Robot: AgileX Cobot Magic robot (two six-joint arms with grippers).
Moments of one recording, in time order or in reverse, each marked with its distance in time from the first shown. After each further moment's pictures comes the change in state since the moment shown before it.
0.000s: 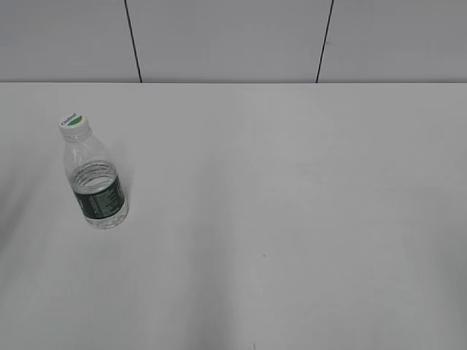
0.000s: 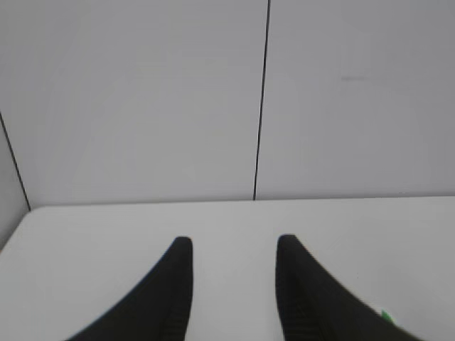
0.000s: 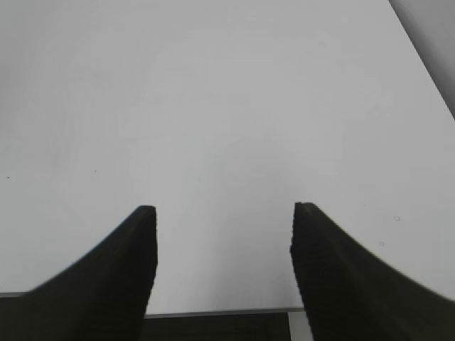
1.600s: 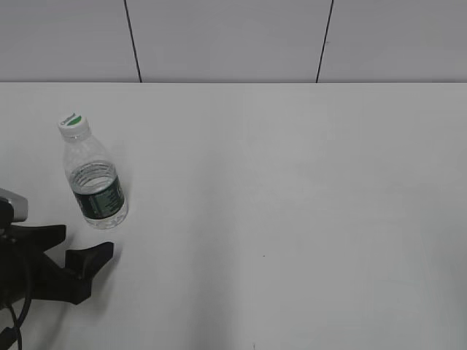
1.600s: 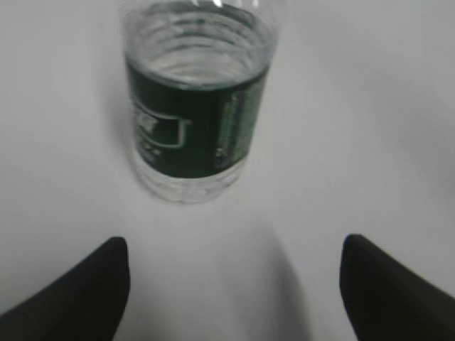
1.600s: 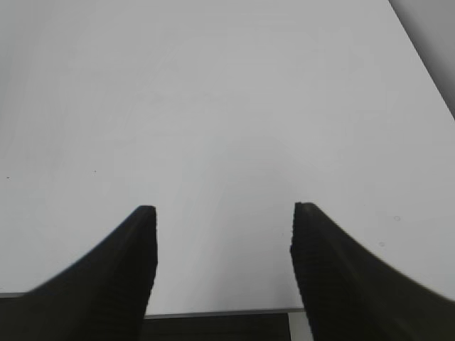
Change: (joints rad) left arm -0.192 1.170 0.367 0.272 -1.154 -0.138; right arm 0.000 0.000 0.000 0.000 0.000 0.000
